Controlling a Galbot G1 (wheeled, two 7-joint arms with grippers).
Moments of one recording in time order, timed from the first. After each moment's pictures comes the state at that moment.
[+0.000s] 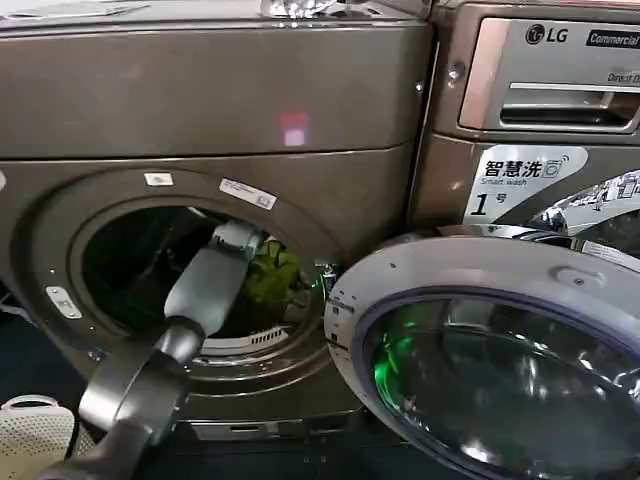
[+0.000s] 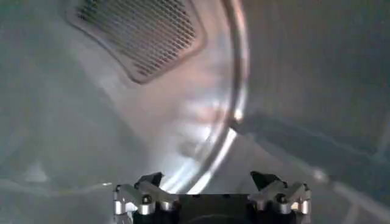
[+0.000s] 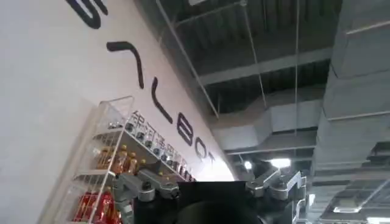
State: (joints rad) left arm -0.07 -1.46 -0.05 -0.43 -0.06 0.21 0.31; right arm -1.93 0.97 2.50 1.85 0.92 -0.14 -0.02
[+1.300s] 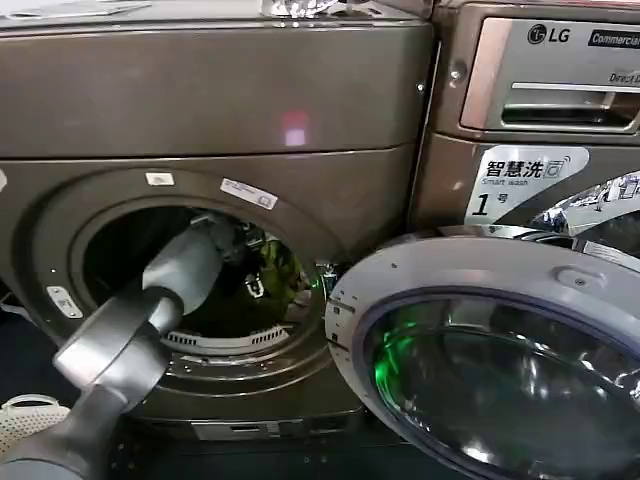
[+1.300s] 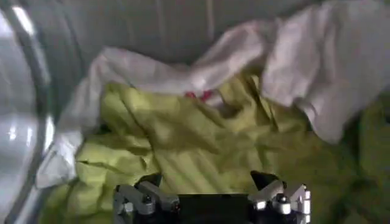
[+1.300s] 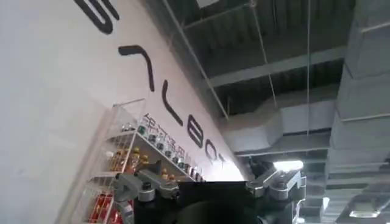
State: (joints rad) left arm -0.23 -1.41 0.38 -0.19 0.37 0.03 1.05; right arm -1.92 0.96 2.48 1.87 0.92 -0.14 -0.03
